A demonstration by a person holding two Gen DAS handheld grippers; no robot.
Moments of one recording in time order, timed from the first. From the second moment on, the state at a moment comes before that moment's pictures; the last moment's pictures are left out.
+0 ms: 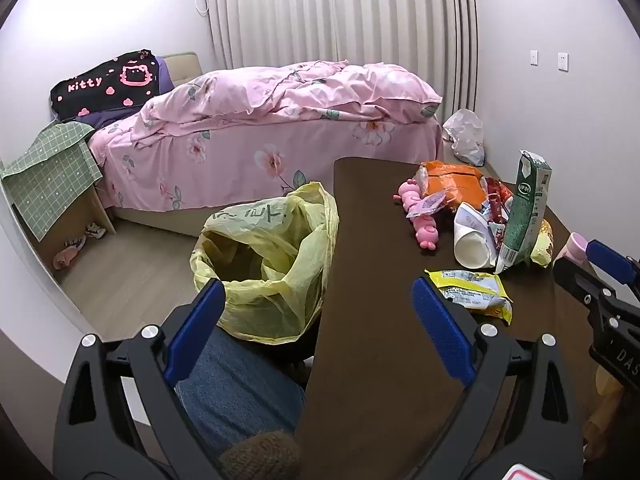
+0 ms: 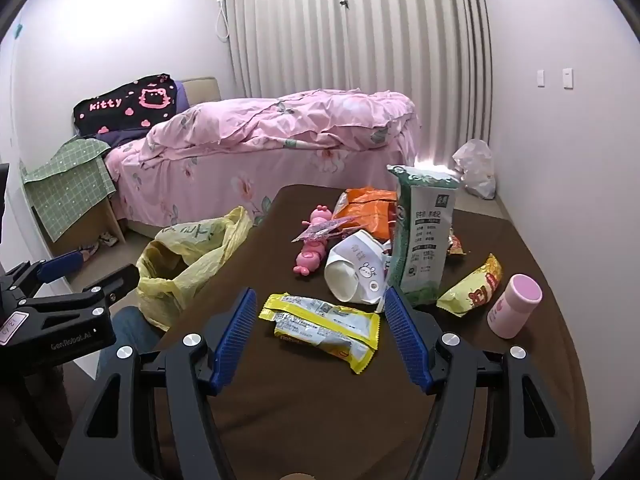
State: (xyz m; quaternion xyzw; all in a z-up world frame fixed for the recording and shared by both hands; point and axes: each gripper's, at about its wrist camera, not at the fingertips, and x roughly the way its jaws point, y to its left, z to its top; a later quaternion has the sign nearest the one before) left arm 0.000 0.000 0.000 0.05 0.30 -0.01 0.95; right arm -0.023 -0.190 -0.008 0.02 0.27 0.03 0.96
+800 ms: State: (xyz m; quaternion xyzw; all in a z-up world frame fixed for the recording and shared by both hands) left arm -0.002 -0.006 0.004 0.05 0.30 -0.02 0.95; right arm -0.027 -0.193 -0.006 0.02 0.26 0.02 0.96
